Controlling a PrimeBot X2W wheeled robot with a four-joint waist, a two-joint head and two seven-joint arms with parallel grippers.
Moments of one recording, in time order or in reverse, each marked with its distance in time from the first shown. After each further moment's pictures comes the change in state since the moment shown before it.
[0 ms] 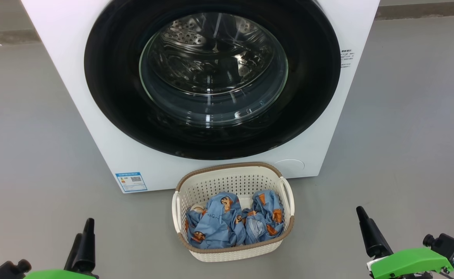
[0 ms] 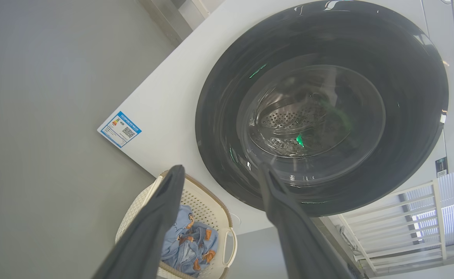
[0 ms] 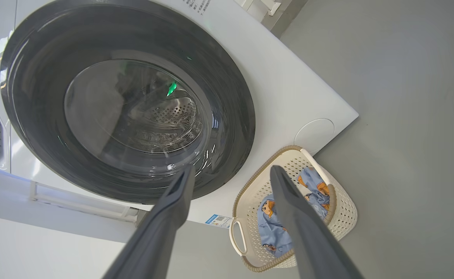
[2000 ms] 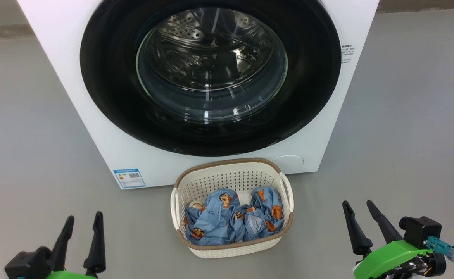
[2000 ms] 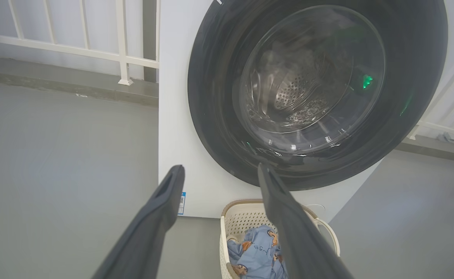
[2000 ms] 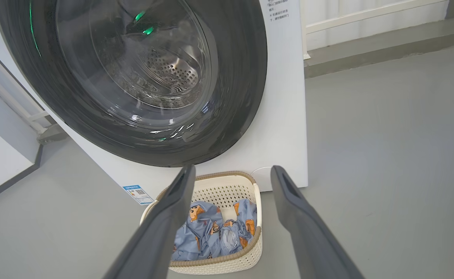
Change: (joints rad) left arm 0.018 0.066 -0.071 -0.059 0.635 -0.001 -0.167; right arm -0.056 -0.053 0.062 0.042 -0.640 0.000 -0.165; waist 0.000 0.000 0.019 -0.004
